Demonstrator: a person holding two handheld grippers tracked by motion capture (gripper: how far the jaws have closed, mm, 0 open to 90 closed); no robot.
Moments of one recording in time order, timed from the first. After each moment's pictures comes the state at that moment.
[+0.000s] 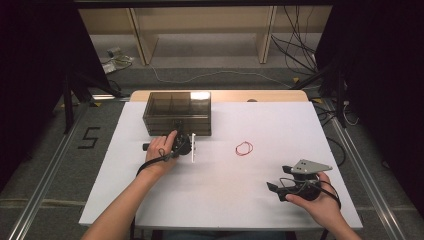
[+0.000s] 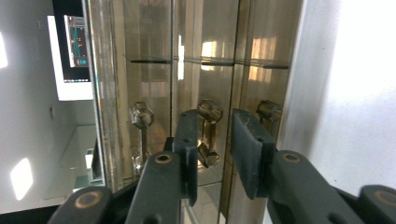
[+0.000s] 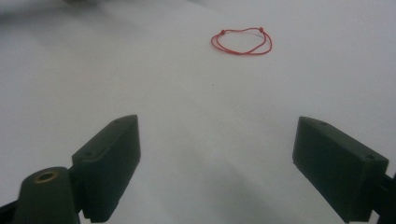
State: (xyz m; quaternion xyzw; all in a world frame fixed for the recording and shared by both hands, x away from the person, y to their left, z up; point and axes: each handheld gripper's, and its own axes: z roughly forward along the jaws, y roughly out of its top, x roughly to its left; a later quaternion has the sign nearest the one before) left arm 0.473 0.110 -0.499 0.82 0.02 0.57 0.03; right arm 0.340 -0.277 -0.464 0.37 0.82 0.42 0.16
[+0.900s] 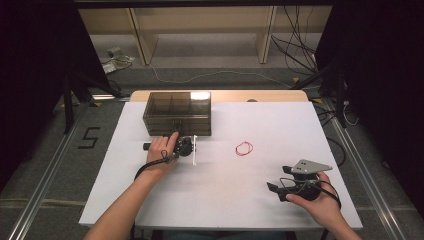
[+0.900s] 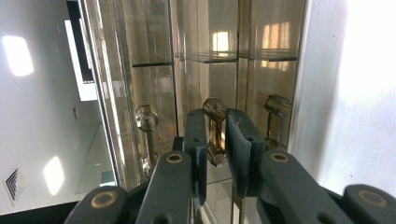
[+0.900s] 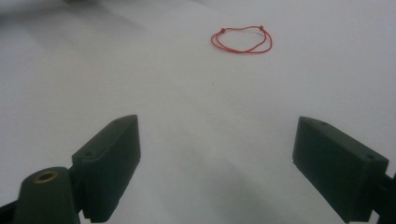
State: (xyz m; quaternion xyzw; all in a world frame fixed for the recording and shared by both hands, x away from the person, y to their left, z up) left arm 0.472 0.107 -0.505 0.81 -0.01 0.59 -0.01; right arm 0.340 -0.278 -0.465 0.37 0.82 0.41 0.16
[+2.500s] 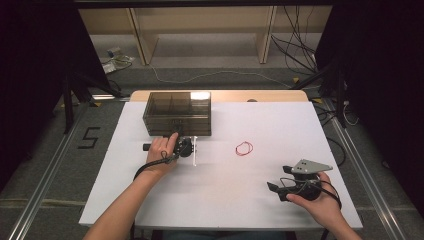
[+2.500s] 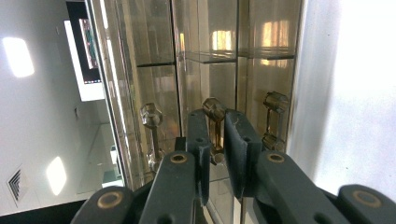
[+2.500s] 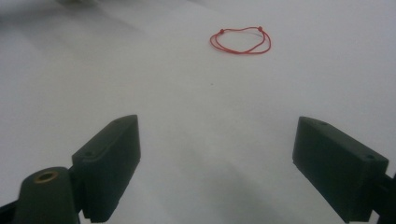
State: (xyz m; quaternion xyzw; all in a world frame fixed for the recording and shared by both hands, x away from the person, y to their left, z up) left arm 0.467 0.105 -0.502 0.81 -0.01 0.59 -0.01; right arm 0.340 -0.279 -0.464 0.37 0.82 0.42 0.16
